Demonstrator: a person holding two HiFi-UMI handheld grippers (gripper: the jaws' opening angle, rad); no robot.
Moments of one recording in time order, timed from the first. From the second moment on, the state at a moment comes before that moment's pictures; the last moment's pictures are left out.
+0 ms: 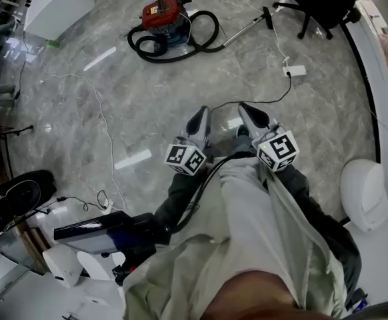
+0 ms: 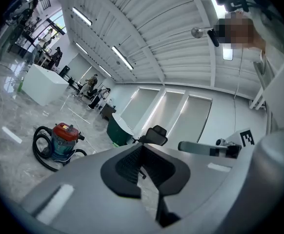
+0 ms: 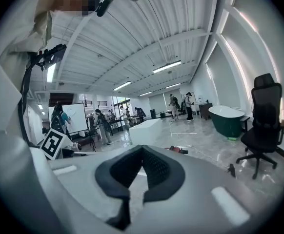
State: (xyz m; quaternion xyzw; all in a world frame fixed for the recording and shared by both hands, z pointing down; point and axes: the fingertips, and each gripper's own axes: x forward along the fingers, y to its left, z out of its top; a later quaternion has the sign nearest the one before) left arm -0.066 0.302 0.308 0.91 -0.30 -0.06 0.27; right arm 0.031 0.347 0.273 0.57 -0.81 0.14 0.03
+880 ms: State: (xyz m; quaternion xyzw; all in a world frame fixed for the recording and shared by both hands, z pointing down) left arm -0.040 0.304 0.321 0.90 -0.34 -0.06 0.27; right arm 0.072 0.348 0.294 0.56 -0.81 0.18 0.01
